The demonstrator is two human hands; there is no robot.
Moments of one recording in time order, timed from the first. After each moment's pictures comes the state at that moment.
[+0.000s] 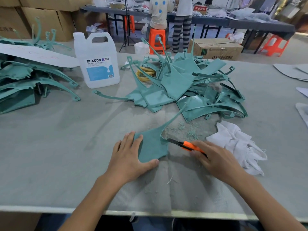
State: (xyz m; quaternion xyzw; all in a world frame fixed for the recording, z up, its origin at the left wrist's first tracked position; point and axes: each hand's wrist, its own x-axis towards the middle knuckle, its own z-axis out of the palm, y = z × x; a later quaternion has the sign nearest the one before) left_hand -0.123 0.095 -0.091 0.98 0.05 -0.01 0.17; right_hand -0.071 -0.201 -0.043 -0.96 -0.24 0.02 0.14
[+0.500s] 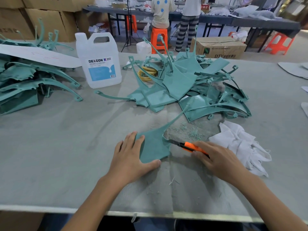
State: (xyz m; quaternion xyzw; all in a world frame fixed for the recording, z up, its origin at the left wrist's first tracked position) left_hand -0.125 0.094 -0.088 0.98 0.05 0.00 0.18; right_hand -0.063 -0.203 -0.049 -0.96 -0.24 0.03 0.16
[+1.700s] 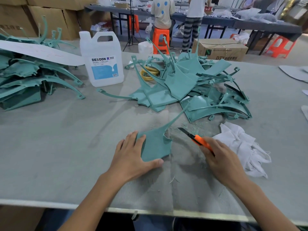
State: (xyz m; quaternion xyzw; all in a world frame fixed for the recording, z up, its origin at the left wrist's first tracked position) left_hand -0.127 0.095 -0.082 0.98 0.05 -0.03 0.18; right_hand -0.077 -0.201 -0.060 -0.95 -0.18 -0.11 0.25
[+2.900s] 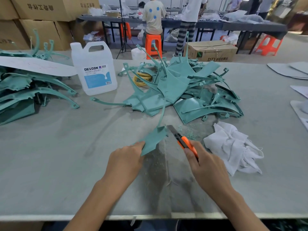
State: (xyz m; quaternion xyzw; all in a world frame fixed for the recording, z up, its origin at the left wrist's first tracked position) left_hand -0.135 0.083 -0.038 1.00 0.04 0.04 0.08; right_hand -0.121 -0.160 -0.030 -0.95 -0.13 -0.07 0.27
